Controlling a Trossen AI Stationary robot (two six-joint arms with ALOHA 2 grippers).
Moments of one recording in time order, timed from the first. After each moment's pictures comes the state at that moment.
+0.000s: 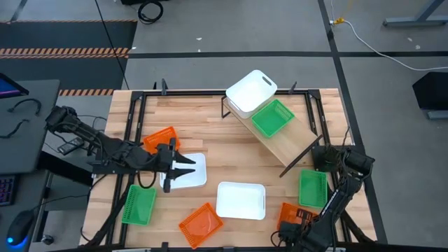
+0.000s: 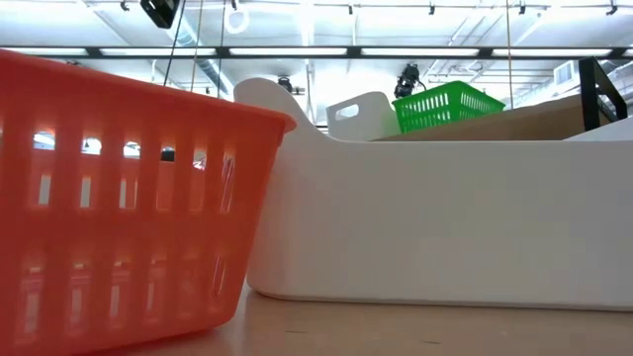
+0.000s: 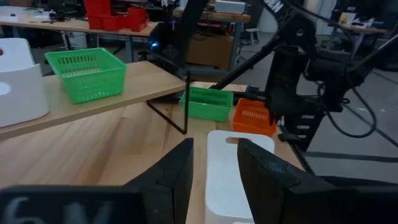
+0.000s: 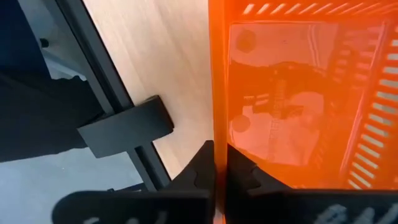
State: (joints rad) left arm -0.47 0.94 0.61 0.19 -0.45 -0.17; right arm 1.02 2.01 1.43 -0.95 -0.02 1.40
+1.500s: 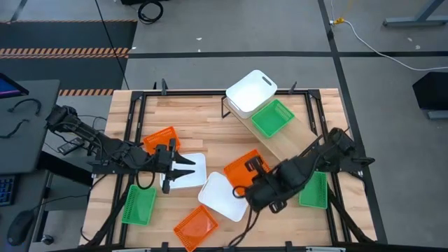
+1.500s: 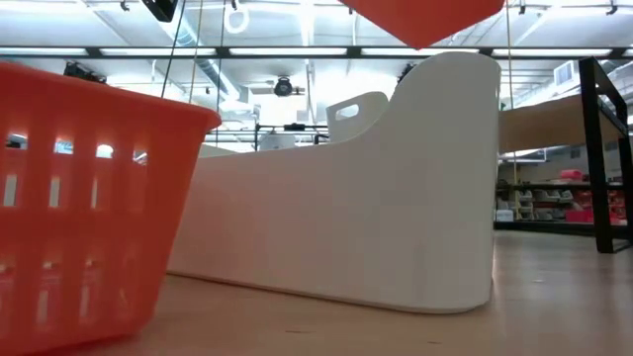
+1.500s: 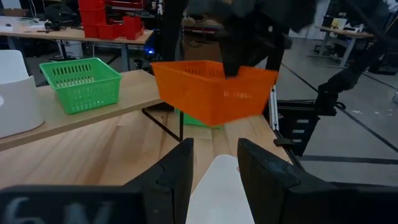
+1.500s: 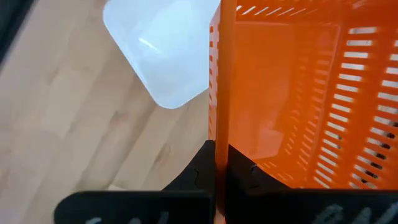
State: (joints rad) left arm -0.49 0.94 0.61 0.22 -0.45 -0.15; right arm 0.54 1.94 2.13 -1.57 0.27 -0.01
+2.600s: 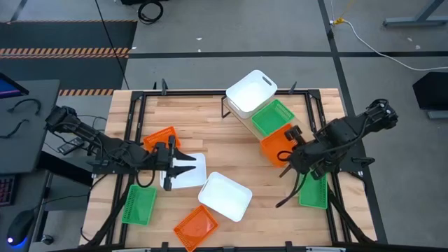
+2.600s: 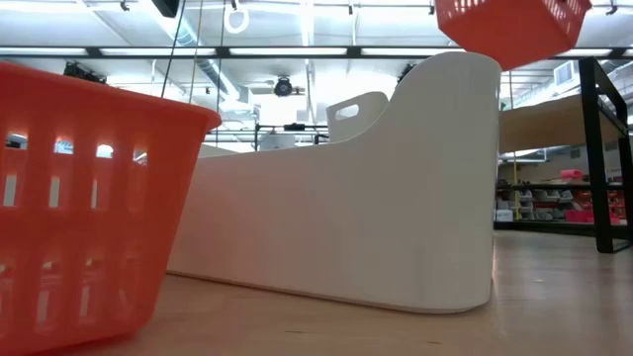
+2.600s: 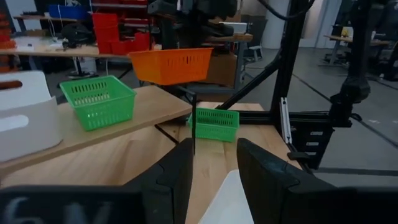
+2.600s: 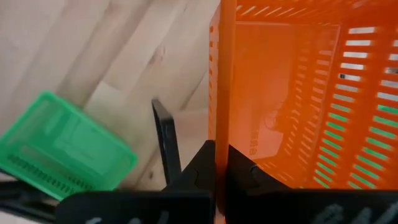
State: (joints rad) left arm -0.47 0.94 0.61 0.27 -0.48 -0.10; right arm 0.48 1.31 1.52 -1.57 0.23 -0.13
